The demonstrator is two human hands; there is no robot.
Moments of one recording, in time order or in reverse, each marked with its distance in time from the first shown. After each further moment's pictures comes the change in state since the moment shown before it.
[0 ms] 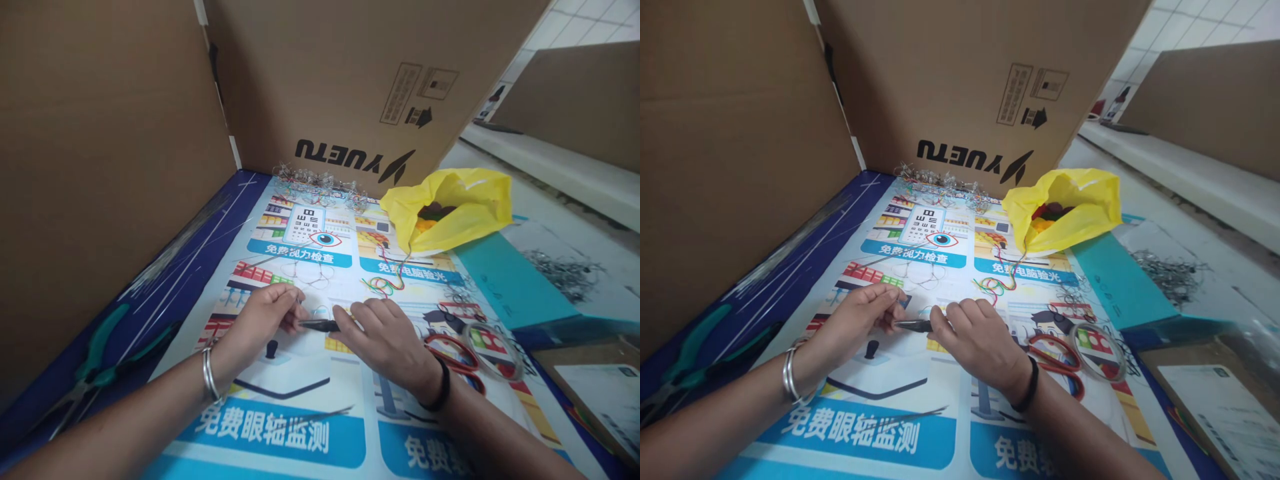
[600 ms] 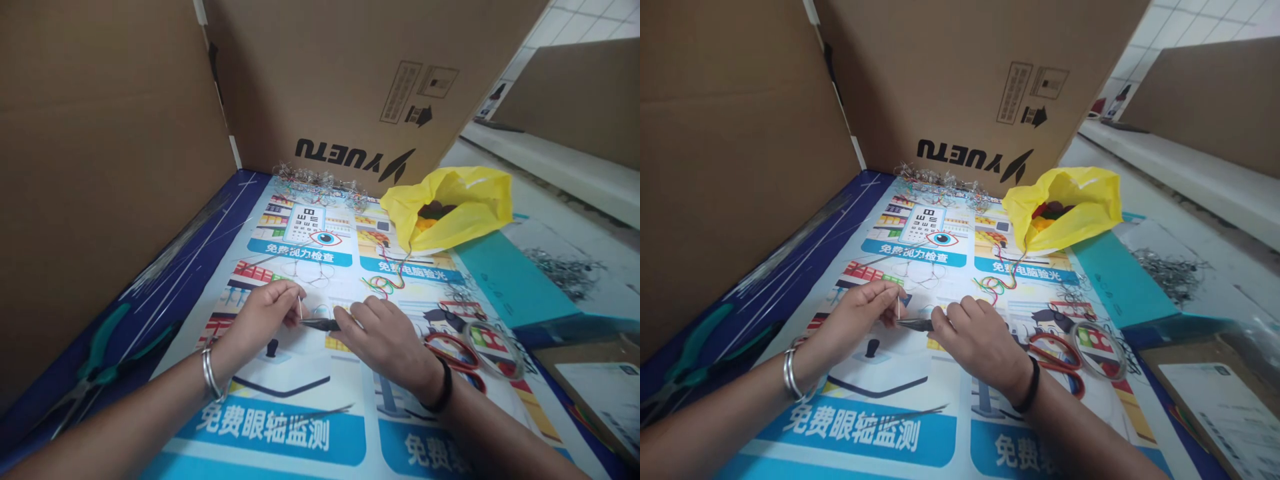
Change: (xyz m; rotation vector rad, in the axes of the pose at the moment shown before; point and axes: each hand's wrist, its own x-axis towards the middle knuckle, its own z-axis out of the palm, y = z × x) left_hand -0.001 0.002 -0.003 0.197 -0.020 0.136; right_hand 0.003 -0.001 -0.001 0.058 -0.014 0.008
